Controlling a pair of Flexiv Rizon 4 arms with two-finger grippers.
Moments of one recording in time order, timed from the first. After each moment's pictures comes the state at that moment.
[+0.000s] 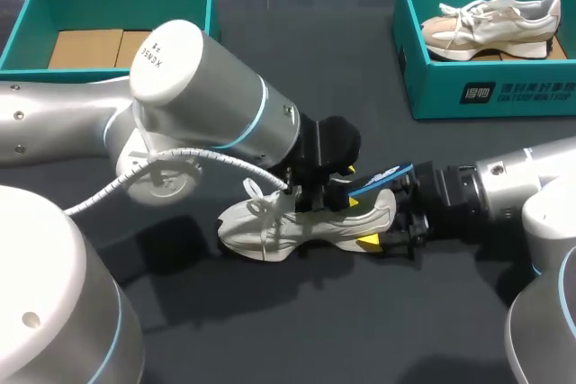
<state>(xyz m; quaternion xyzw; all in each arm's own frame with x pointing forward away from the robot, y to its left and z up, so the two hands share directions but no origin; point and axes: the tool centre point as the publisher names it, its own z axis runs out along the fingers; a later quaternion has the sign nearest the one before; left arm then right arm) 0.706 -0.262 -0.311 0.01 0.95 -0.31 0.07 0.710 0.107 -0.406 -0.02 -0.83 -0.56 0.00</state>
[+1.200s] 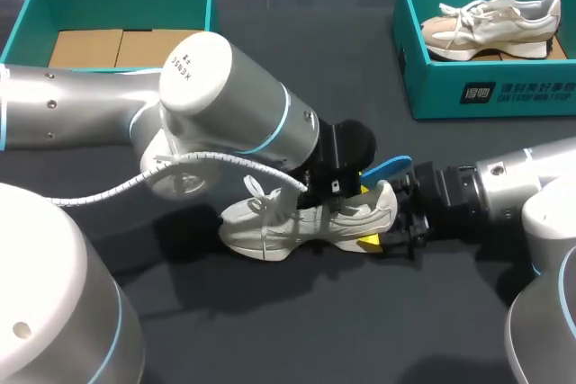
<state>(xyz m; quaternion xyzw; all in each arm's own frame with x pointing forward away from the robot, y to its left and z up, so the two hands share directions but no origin) 0.719 -0.283 -0.329 0.00 0.95 -0.31 0.08 0.709 0.107 -0.407 -0.02 -0.83 -0.56 0.00</state>
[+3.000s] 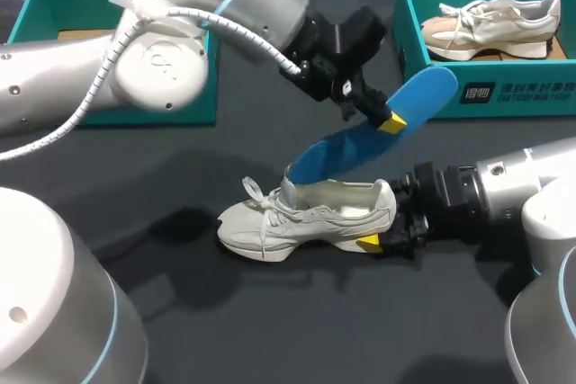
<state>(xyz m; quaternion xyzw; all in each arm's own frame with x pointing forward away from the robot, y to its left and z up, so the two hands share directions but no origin) 0.691 -0.311 -0.147 -0.03 0.90 -0.42 -0.11 0.709 0.107 -0.406 -0.02 -0.83 -0.56 0.00</state>
